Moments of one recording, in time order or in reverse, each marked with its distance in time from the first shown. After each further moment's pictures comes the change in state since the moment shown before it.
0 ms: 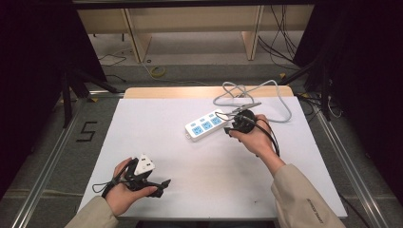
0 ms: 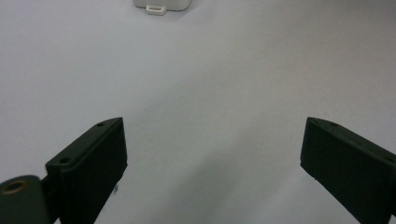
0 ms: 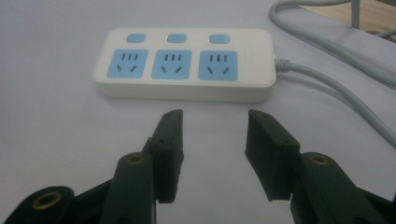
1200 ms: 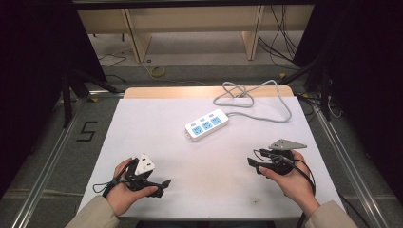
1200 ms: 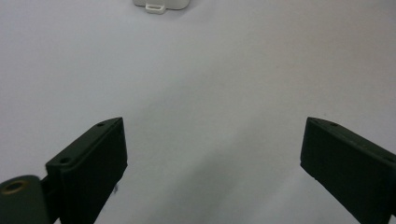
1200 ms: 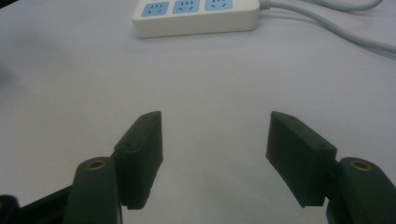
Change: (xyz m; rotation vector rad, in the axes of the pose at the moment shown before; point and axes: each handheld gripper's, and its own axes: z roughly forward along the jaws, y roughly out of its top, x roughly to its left) left arm -0.001 0.000 0.001 0.008 -0.001 -0.004; right arm 0.003 -0.118 -0.082 -0.155 0.037 0.061
